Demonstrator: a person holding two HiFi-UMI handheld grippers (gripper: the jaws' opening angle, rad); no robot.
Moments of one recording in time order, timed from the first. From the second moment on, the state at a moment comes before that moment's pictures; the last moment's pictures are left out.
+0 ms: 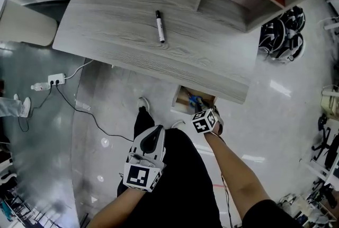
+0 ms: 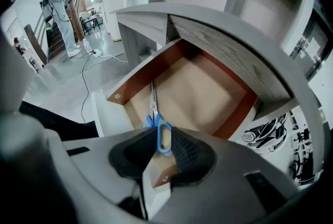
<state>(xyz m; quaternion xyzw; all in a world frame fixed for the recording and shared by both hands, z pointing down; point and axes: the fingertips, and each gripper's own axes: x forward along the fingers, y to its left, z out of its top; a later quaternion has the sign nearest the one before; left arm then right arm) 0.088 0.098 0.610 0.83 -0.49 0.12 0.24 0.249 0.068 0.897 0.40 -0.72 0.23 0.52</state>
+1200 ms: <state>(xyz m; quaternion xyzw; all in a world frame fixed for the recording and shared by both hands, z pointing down) 0.113 0.100 0.512 0.89 -0.40 0.09 0.20 0.230 0.092 0.607 0.56 -0.75 0.24 0.25</state>
